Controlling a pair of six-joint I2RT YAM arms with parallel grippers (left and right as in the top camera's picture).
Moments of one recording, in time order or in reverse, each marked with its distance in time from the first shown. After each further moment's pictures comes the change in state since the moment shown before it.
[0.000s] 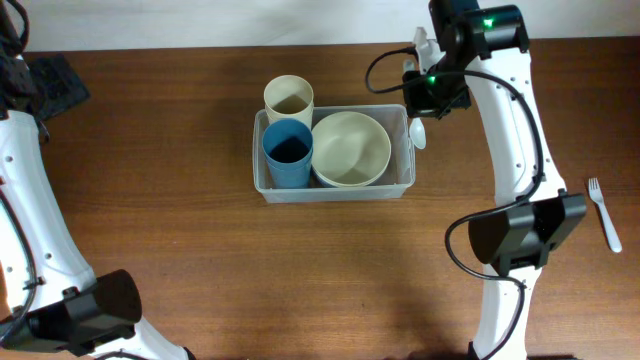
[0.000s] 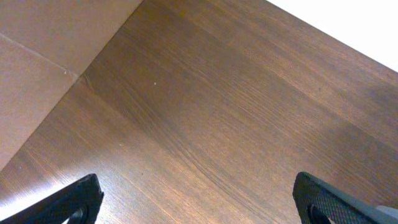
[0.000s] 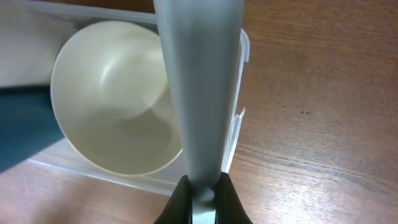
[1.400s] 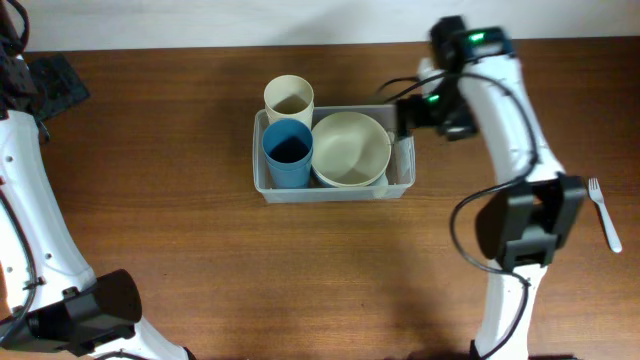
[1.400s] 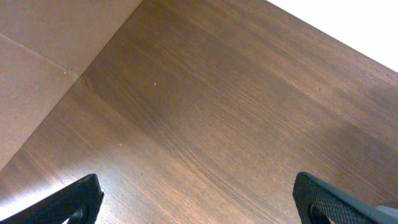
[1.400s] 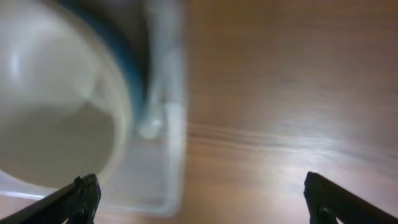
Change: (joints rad) left arm 0.000 0.000 0.000 0.000 0.000 0.000; right arm -0.088 0.011 -0.191 0.042 0.032 0.011
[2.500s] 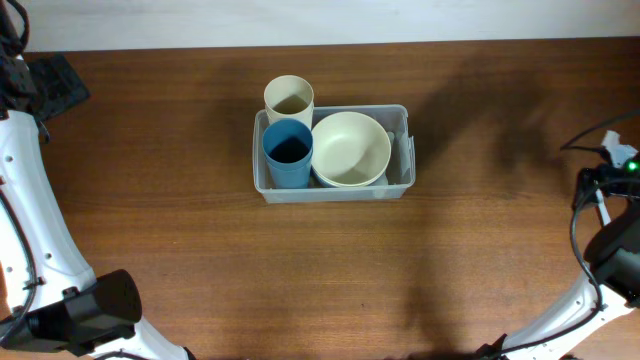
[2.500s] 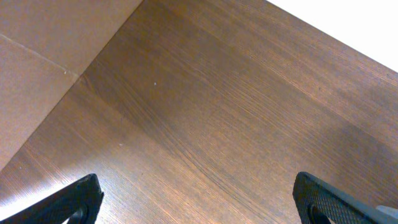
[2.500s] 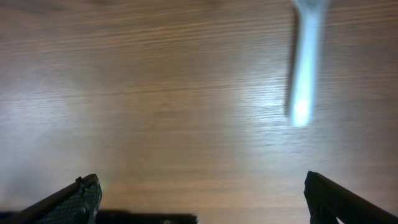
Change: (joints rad) left arm 0.000 0.000 0.000 0.000 0.000 0.000; right arm -0.771 -0.029 -0.254 -0.008 0.207 -0.635
